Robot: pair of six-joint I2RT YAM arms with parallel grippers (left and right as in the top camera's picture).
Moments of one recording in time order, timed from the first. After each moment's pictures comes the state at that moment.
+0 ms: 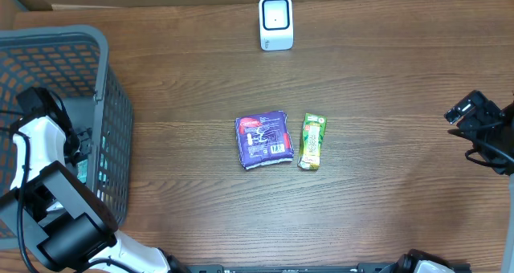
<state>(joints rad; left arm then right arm) 0.62 1.85 1.29 -0.81 -0.24 0.08 -0.34 1.20 1.28 -1.13 -0.03 0.51</state>
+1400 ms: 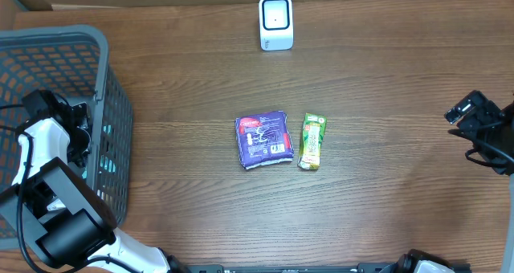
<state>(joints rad) 0.62 1.87 1.25 -0.75 0.03 0.25 -0.34 1.20 1.28 -1.13 -0.03 0.51</state>
